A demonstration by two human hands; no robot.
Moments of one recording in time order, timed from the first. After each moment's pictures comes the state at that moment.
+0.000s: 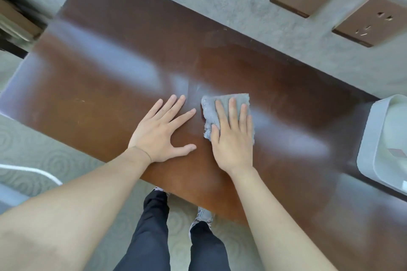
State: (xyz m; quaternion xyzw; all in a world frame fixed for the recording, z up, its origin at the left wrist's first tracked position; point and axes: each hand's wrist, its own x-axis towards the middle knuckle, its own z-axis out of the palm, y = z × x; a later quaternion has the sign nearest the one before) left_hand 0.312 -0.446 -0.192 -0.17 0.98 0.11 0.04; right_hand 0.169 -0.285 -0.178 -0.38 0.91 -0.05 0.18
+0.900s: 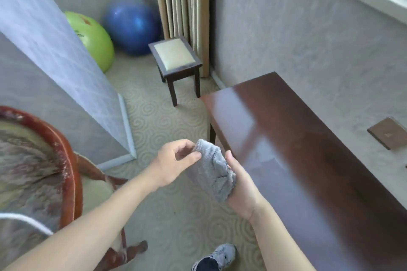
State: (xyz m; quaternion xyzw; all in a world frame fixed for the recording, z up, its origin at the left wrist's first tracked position) left_hand 0.583 -0.280 0.078 -0.54 0.59 0.52 -0.29; right_hand 0.385 -0.245 0.063 -0.27 0.39 -0.35 0.81
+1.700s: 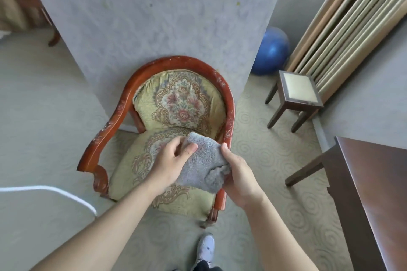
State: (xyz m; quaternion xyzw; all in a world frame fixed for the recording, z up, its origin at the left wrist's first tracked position) left_hand 0.992 0.044 0.108 -0.70 0.37 0.32 -0.52; right_hand 0.825 -0.047 0.121 -0.39 0.26 -0.20 0.86
